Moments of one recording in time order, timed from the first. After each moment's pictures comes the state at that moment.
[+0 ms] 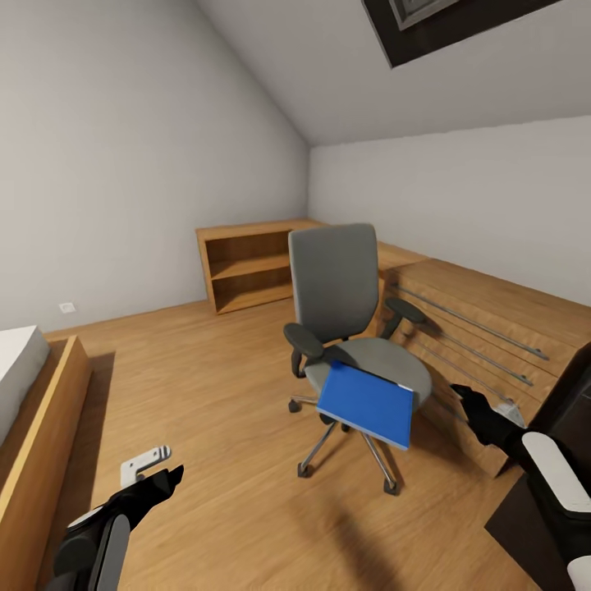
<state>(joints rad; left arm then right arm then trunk) -0.14 -0.14 0.32 -1.54 0.11 0.71 0.05 -0.48 -0.32 -0.16 -1.11 -1.37 0.38 -0.33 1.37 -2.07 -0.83</state>
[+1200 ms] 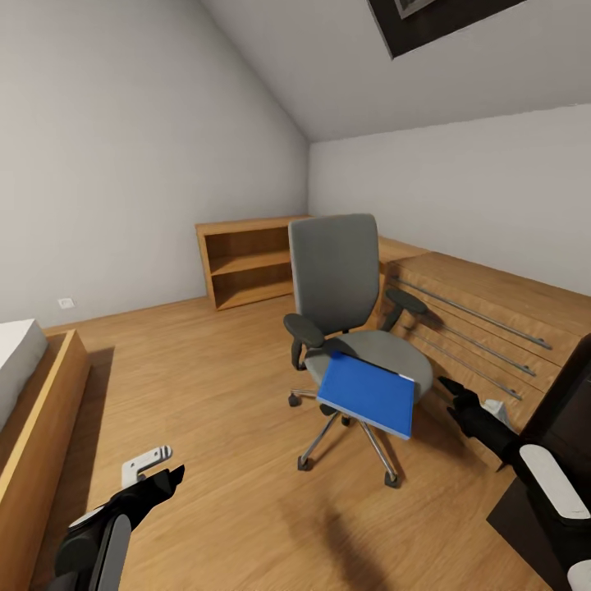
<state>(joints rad) -0.14 -0.14 0.32 -1.54 0.11 0.71 0.04 -0.47 -0.32 -0.16 -1.01 -1.34 0.45 0.10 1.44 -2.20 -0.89</state>
